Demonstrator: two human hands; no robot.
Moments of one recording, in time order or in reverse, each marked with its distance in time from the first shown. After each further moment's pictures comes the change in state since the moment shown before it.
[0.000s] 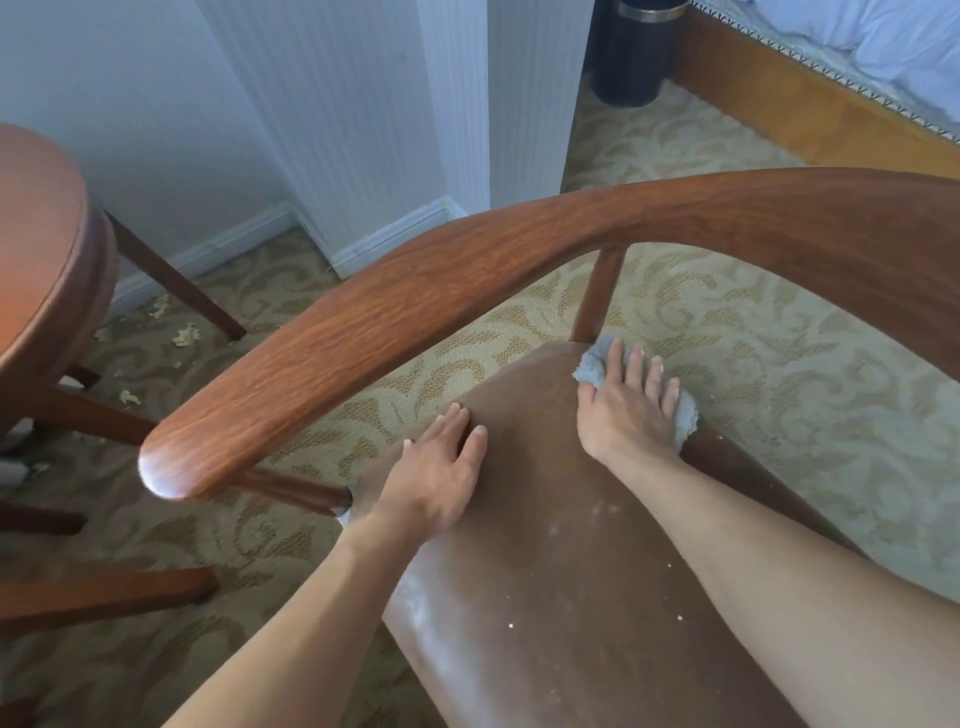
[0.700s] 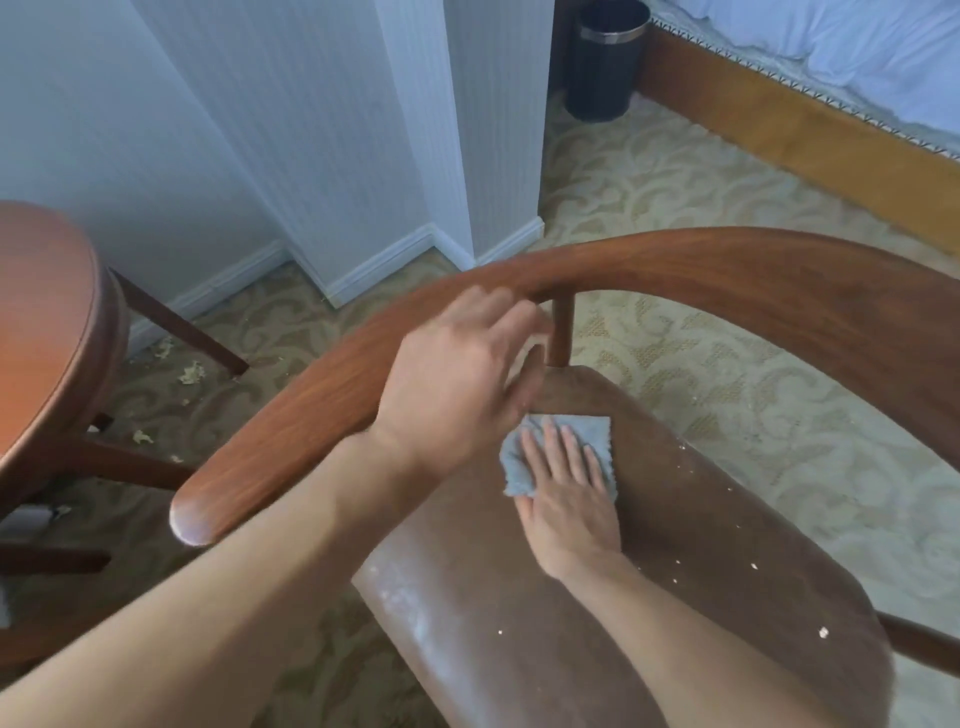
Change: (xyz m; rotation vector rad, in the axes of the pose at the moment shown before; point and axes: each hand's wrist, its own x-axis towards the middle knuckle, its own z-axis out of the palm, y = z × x) left_hand -0.025 0.140 -0.099 0.394 0.586 0.863; right_hand -0.089 -0.004 0.031 -0.071 0.069 -0.369
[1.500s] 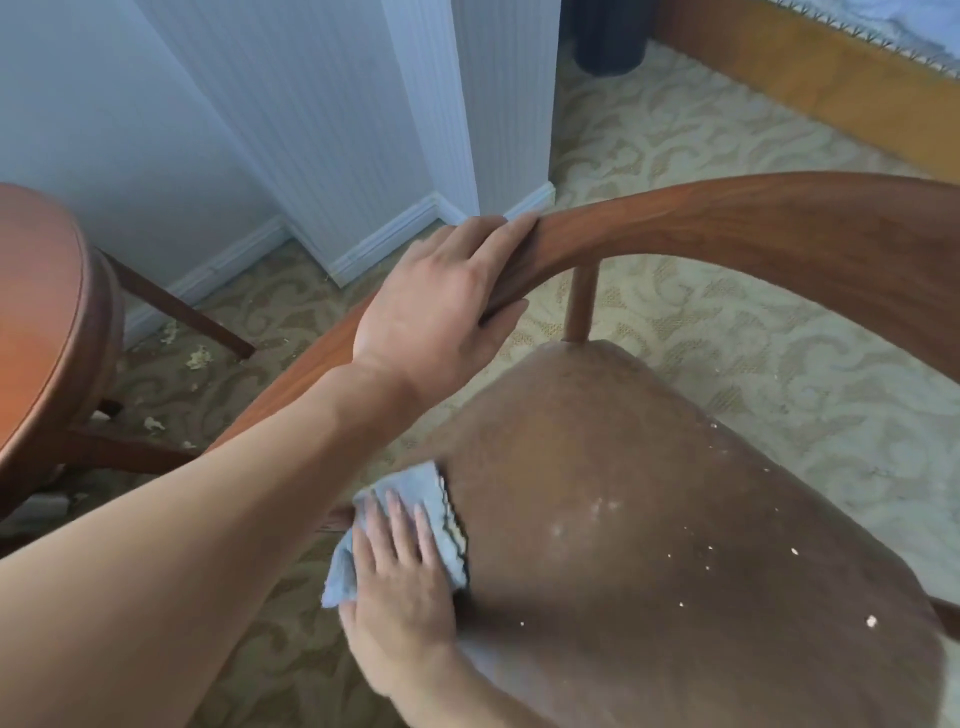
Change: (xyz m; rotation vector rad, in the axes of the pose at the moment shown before) left_hand 0.016 -0.051 0.015 0.132 -0.162 -0.048; right_hand -0.045 -0.187 0.032 0.169 -0.103 -0.295
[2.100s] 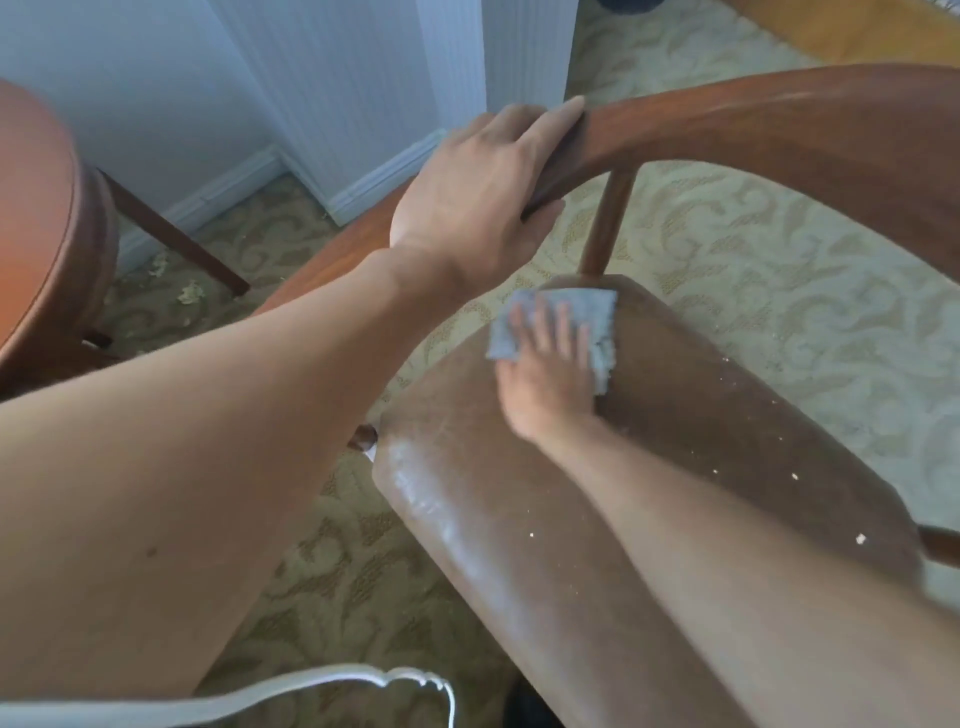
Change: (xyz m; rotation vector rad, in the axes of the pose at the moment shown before) left_hand 0.001 -0.002 0.004 -0.041 0.039 0.000; right_hand 0.048 0.141 -0.069 -0.045 0.118 0.362
